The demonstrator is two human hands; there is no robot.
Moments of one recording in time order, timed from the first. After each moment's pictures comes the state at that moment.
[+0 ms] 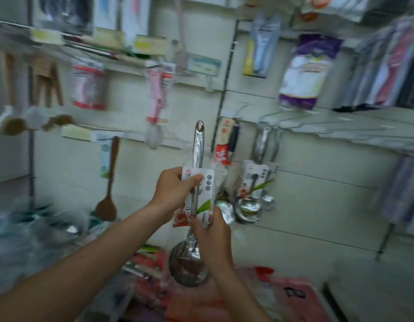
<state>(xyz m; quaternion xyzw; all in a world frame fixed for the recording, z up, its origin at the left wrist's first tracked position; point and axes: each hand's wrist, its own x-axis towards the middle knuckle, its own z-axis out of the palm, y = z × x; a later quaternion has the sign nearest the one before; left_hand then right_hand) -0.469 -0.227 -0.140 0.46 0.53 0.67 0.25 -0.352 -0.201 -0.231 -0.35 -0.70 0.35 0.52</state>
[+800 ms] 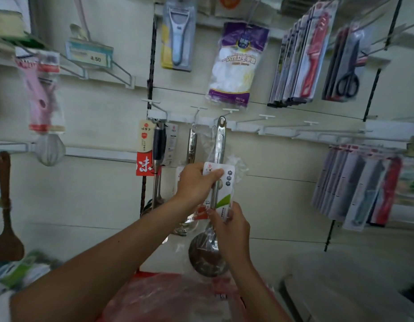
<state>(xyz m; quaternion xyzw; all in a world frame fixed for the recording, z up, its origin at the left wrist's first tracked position) -0.271 -0.056 -0.091 0.56 0.46 0.63 0.27 -0.160 -0.060 -0.187 -0.41 -0.63 0.25 0.61</state>
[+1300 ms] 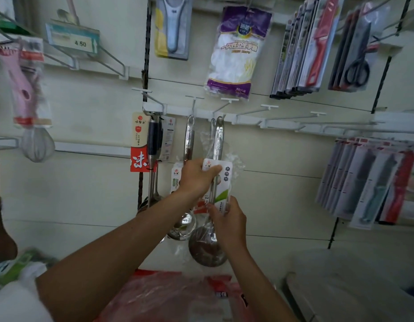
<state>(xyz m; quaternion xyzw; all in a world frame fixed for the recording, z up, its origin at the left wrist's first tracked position) -0.267 -0.010 -0.098 0.55 0.49 0.62 0.26 -0.163 -0.009 -0.197 -0.44 -0.62 0.26 0.59</state>
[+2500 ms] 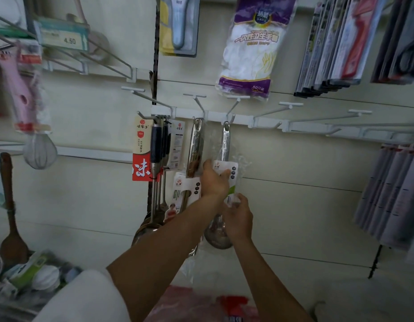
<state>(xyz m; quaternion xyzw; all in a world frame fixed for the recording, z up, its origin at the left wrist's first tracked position) -0.242 0.098 -0.108 0.45 0.54 0.67 0.23 -0.174 0.119 -0.203 -0.48 -0.58 0.31 0.58</state>
